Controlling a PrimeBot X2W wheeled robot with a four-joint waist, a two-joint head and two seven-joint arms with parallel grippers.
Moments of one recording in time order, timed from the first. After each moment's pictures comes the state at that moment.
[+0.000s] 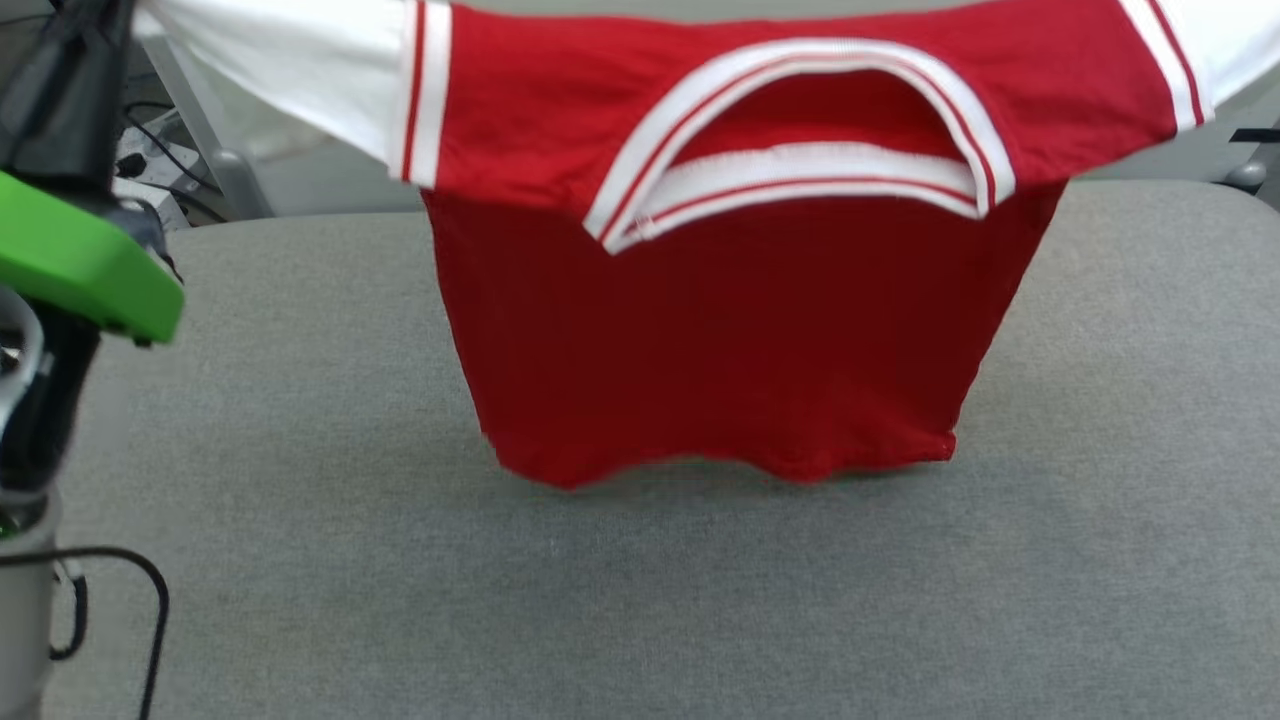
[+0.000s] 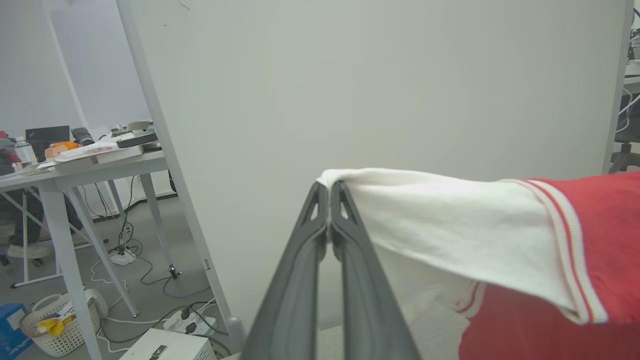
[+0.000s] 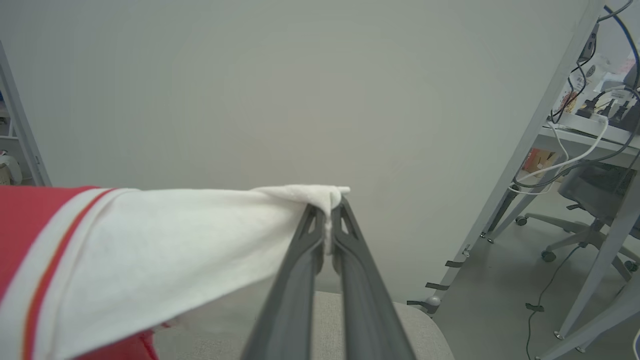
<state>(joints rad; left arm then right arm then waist) -0.53 0.53 -0.01 -0.34 -0.49 -0.02 0.41 -0.69 -0.47 -0.05 -0.02 0.38 0.13 0.50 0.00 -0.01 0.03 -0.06</state>
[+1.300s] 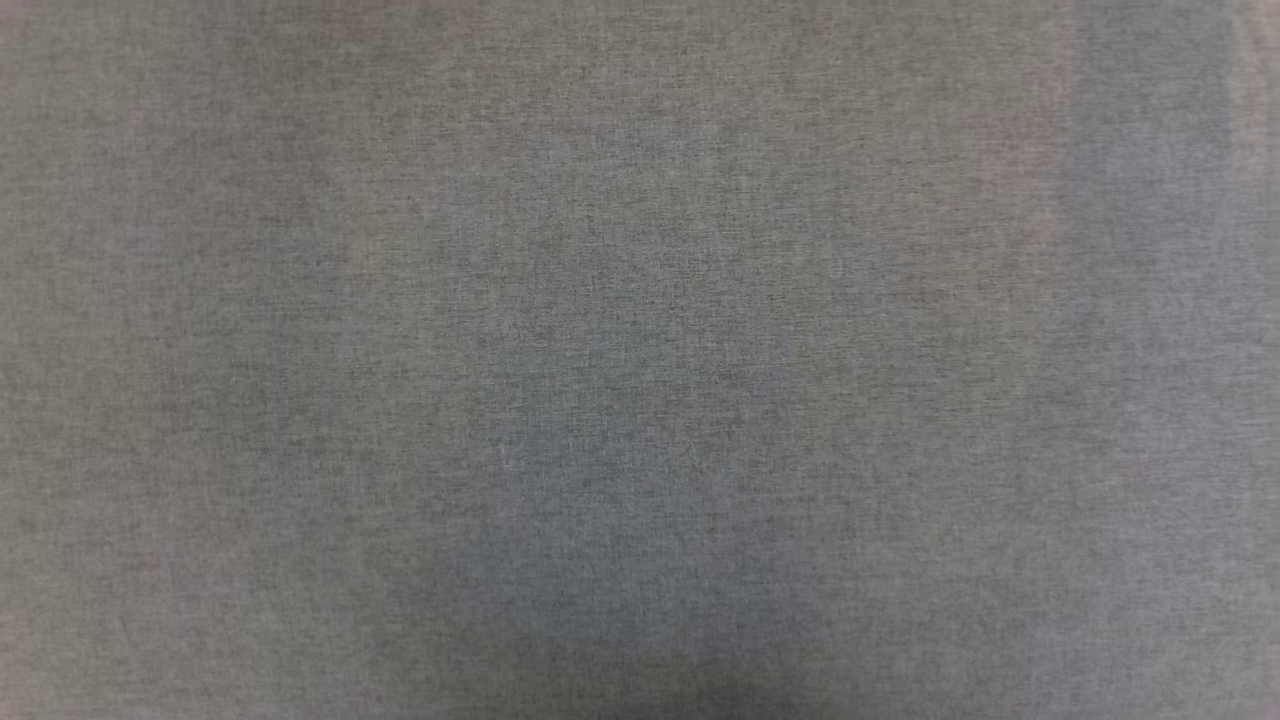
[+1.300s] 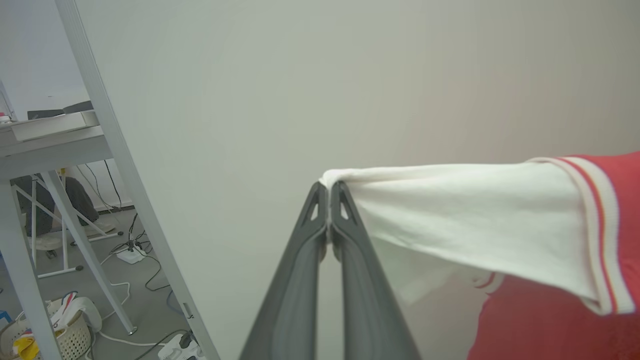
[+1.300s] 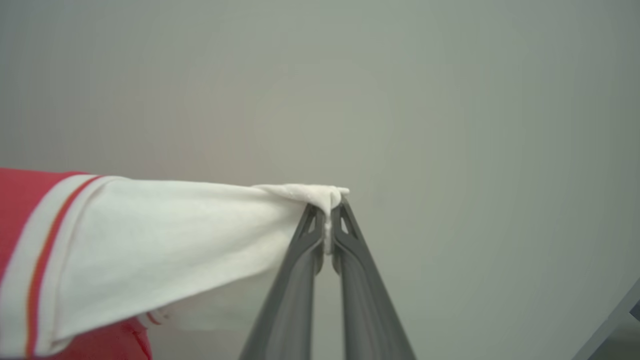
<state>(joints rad) -1.56 0.55 -0.24 0.56 -0.40 -0.13 -0.03 -1.66 -0.33 -0.02 0.75 0.04 0.13 -0.07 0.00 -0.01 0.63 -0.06</state>
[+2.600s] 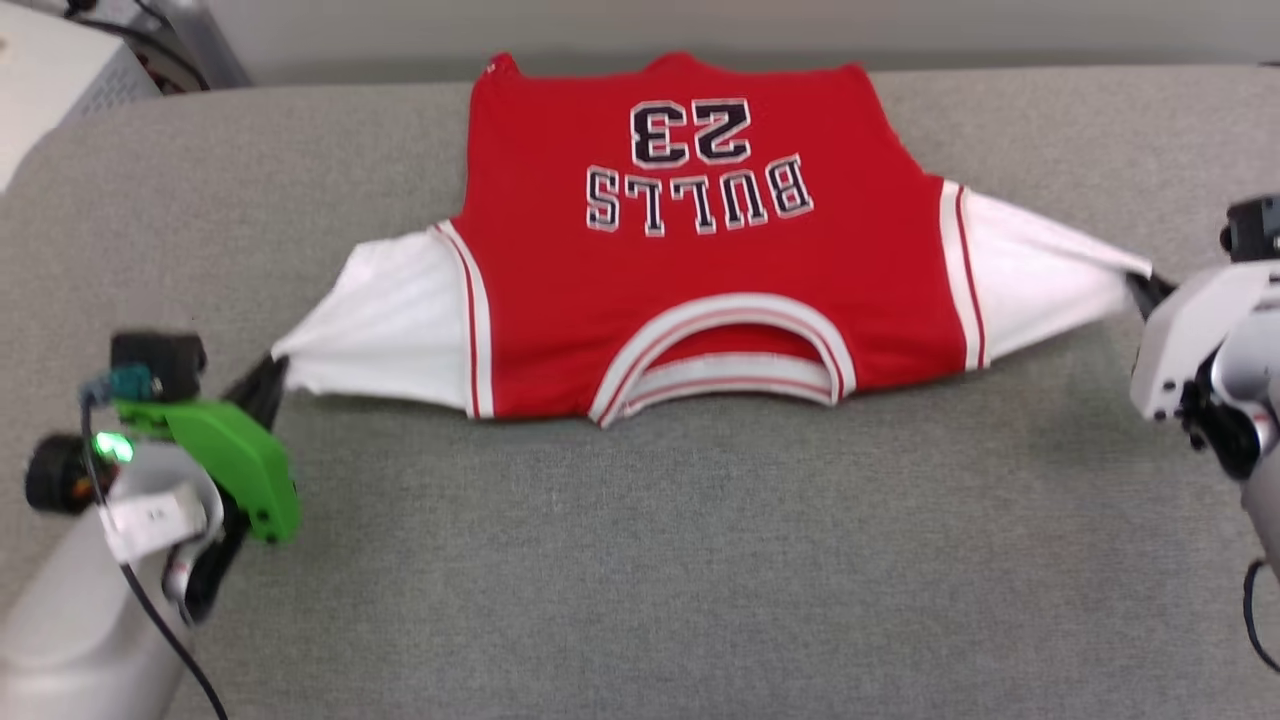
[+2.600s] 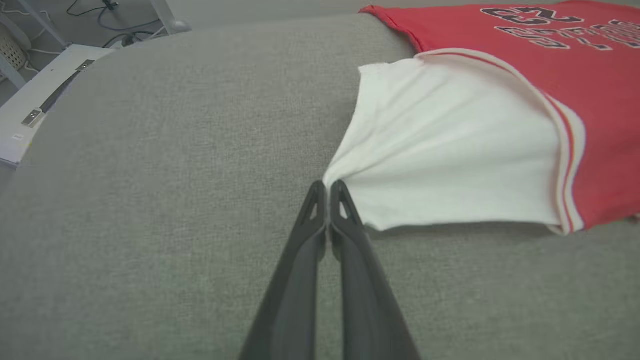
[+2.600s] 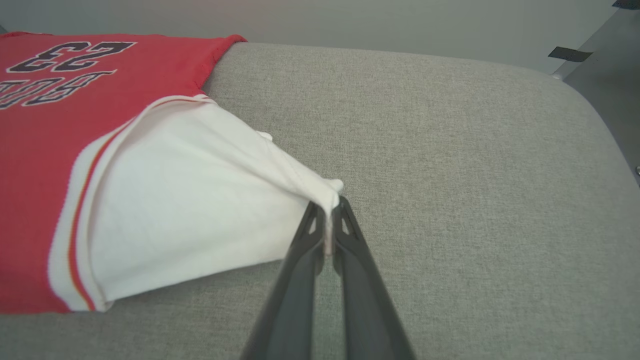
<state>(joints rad) -0.55 0.55 -0.48 0.64 -0.68 -0.12 -0.04 -0.80 -0.42 0.36 0.95 0.53 0.13 0.08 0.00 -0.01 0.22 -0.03</state>
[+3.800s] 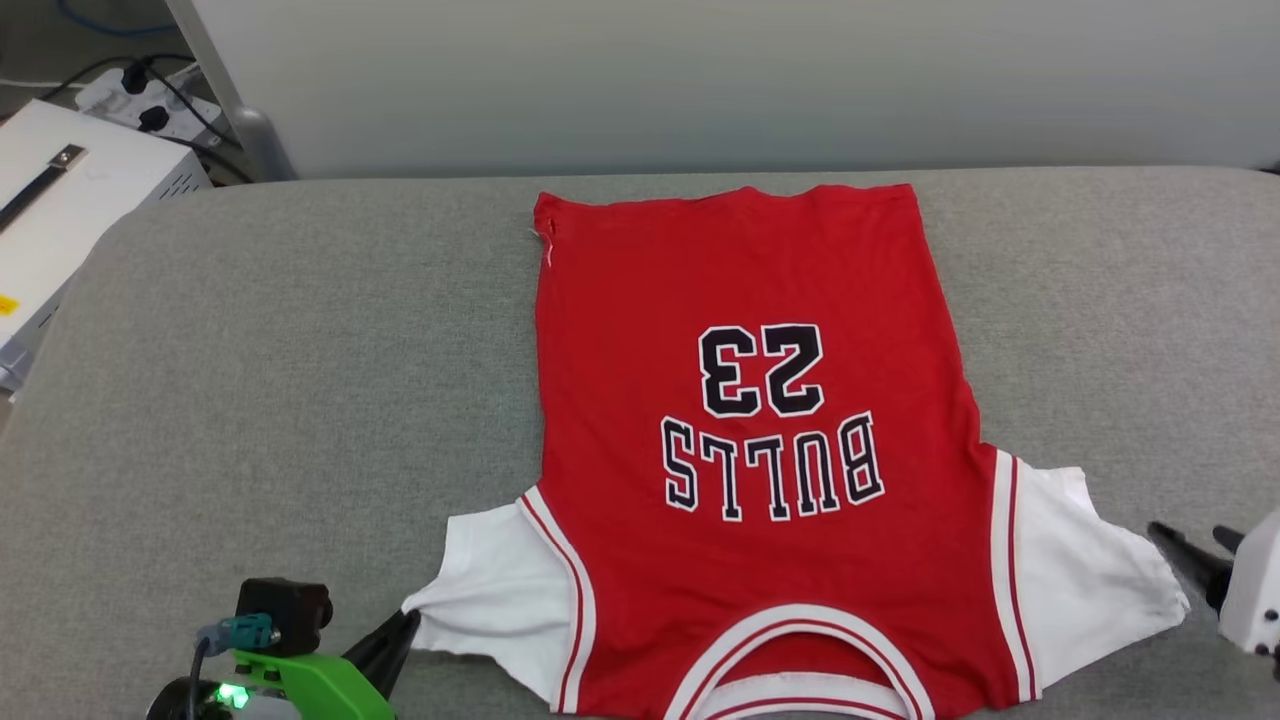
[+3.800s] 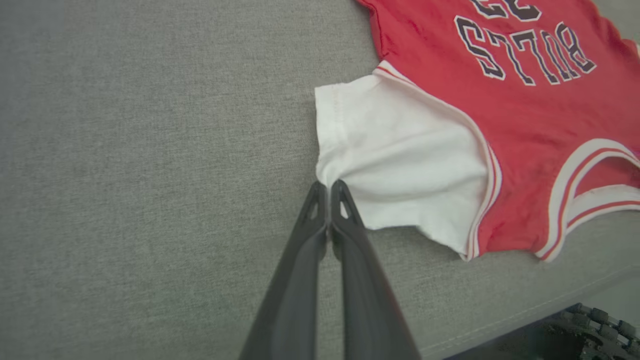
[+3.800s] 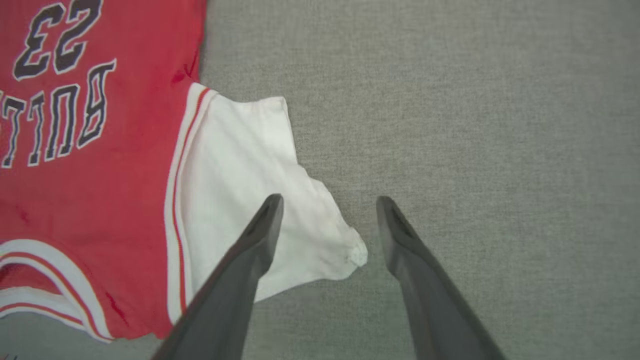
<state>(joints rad) 0.02 0.64 -0.53 0.00 -0.79 0.07 0.11 -0.10 -0.54 0.05 0.25 0.70 0.13 0.55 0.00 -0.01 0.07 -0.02</state>
